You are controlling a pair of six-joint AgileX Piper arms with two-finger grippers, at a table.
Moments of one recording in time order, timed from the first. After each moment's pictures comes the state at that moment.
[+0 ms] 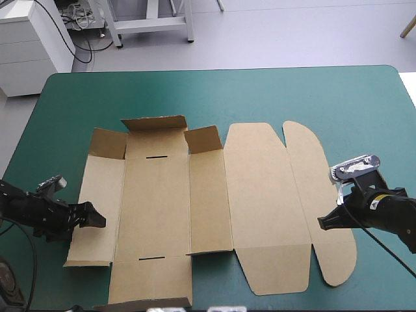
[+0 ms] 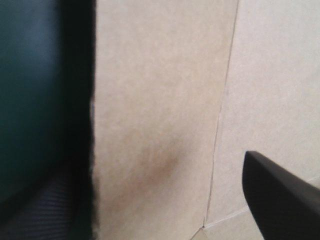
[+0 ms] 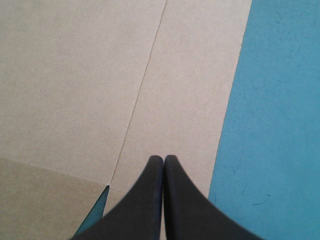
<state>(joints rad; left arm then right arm) 0.52 1.44 -0.78 -0.56 1.20 0.65 0.11 0.88 -0.86 0.09 1.00 -0.31</state>
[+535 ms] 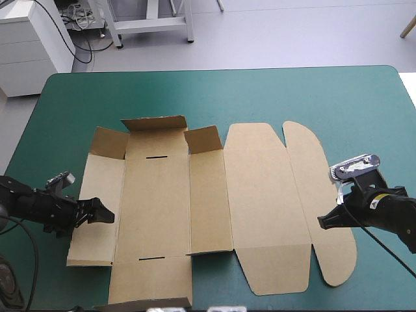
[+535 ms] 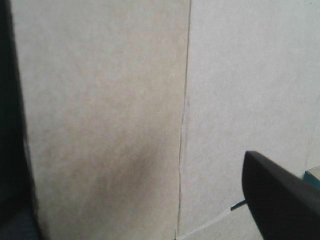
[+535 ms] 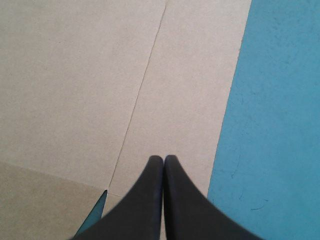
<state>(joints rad) 0.46 1.44 -0.77 -0.62 1.20 0.65 0.11 0.88 -0.86 0.09 0.99 -0.32</state>
